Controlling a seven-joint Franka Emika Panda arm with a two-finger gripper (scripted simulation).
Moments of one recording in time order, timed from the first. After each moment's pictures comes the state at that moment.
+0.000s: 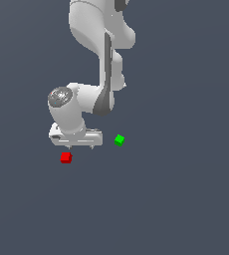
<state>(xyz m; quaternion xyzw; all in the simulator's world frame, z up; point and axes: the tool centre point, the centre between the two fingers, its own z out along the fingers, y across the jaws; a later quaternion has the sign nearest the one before) 0.007 -0.151 0.095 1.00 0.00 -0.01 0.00</state>
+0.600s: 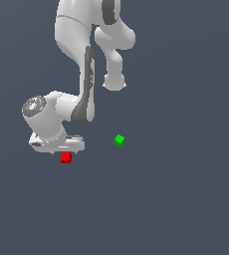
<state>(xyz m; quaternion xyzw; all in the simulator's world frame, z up) 0.023 -0.229 0.072 1.00 0.02 0.00 0.00</state>
